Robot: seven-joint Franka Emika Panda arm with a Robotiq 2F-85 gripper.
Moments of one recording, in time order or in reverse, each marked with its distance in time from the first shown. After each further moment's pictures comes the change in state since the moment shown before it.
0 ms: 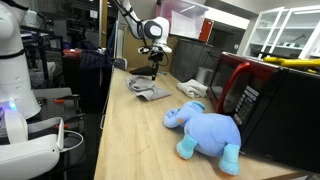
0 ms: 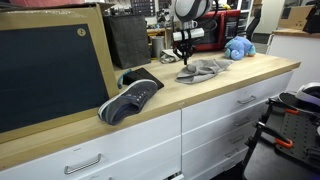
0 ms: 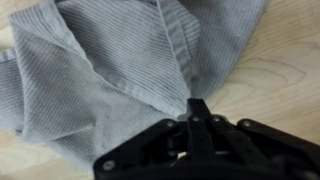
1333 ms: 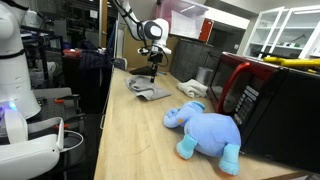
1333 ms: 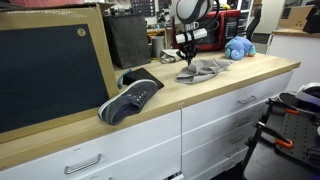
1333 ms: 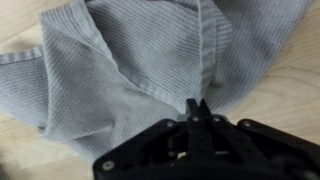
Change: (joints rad) arm 0.001 0.001 -0.008 -0.009 -0.055 -0.047 0.000
